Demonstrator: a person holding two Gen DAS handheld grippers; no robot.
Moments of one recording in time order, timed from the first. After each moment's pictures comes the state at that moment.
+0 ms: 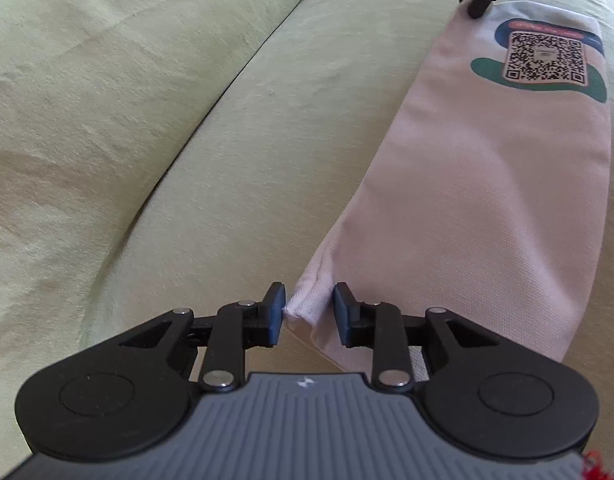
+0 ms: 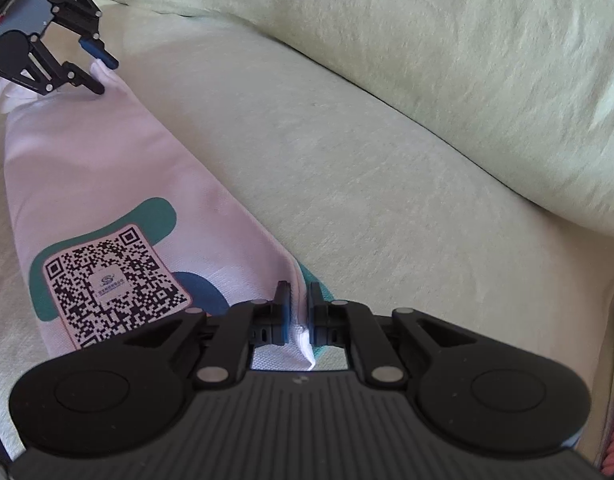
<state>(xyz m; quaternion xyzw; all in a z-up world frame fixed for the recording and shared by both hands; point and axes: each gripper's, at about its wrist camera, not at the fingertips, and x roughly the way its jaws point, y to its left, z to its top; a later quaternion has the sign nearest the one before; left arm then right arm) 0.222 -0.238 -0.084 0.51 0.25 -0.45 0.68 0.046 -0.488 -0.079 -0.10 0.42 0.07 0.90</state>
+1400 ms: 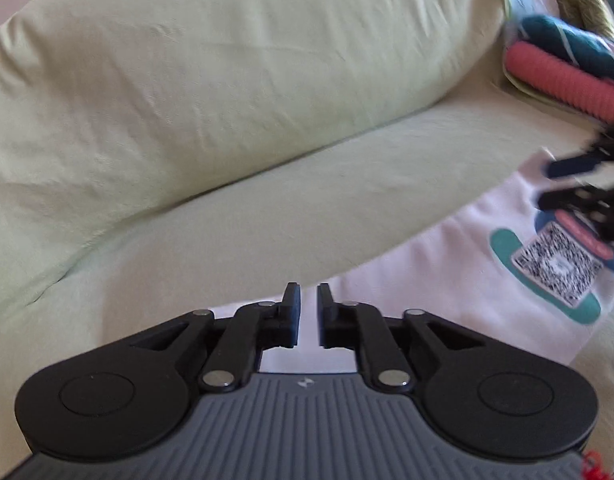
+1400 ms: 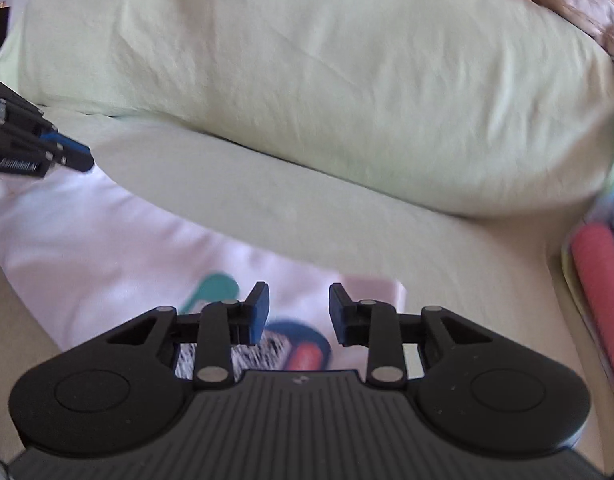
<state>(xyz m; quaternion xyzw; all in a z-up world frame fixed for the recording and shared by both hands) 0.164 -0.229 -0.081 0.27 0.26 -0.37 0.85 0.027 -0.396 -0.068 -0.06 0.28 -0.09 0.95</state>
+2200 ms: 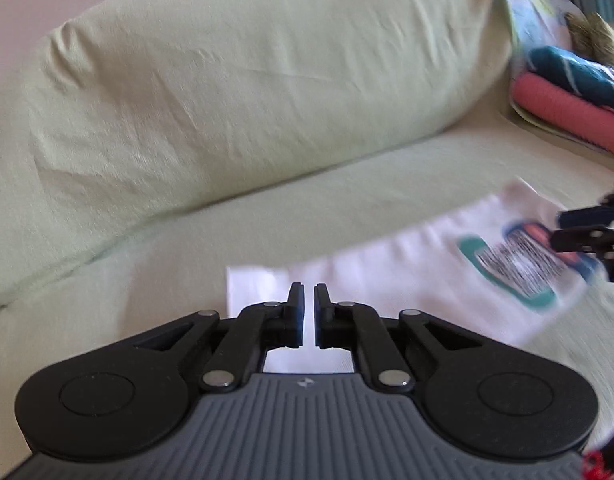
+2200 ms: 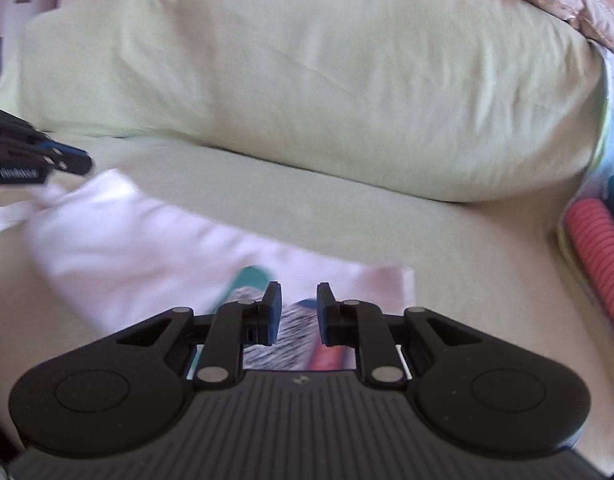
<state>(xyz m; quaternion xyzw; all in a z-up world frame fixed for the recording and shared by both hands) 0.096 -0.174 -0.063 0.23 0.24 -0.35 0.88 -0.042 -0.340 -0.079 -0.01 0.26 -0.08 0.96</state>
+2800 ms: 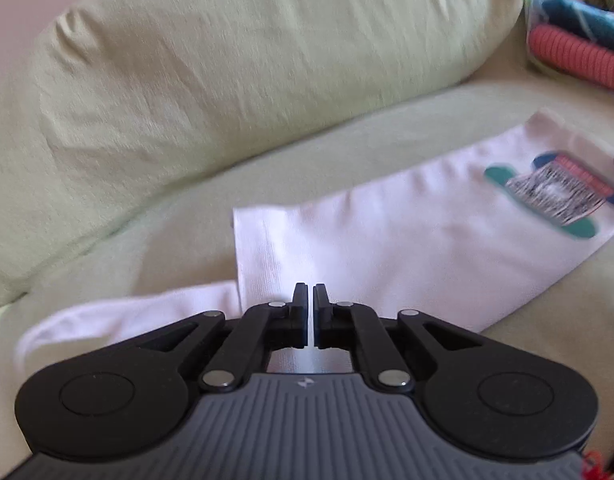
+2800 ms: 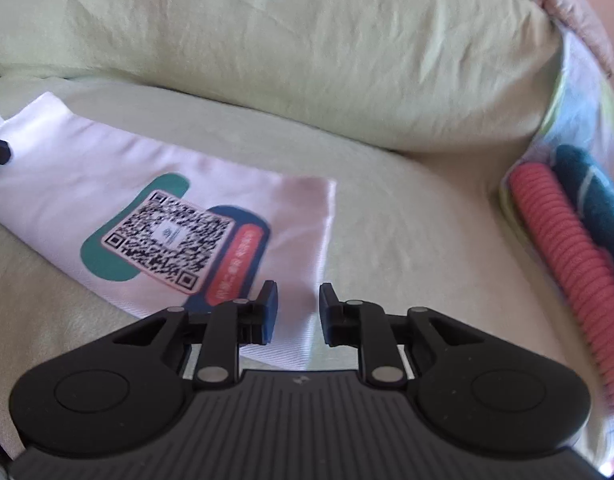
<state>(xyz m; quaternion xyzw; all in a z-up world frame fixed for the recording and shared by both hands) 0.087 -0.173 -0.076 0.25 0.22 -0.31 0.89 -0.072 -0.378 -0.097 -0.01 0.27 -0.19 0.94</state>
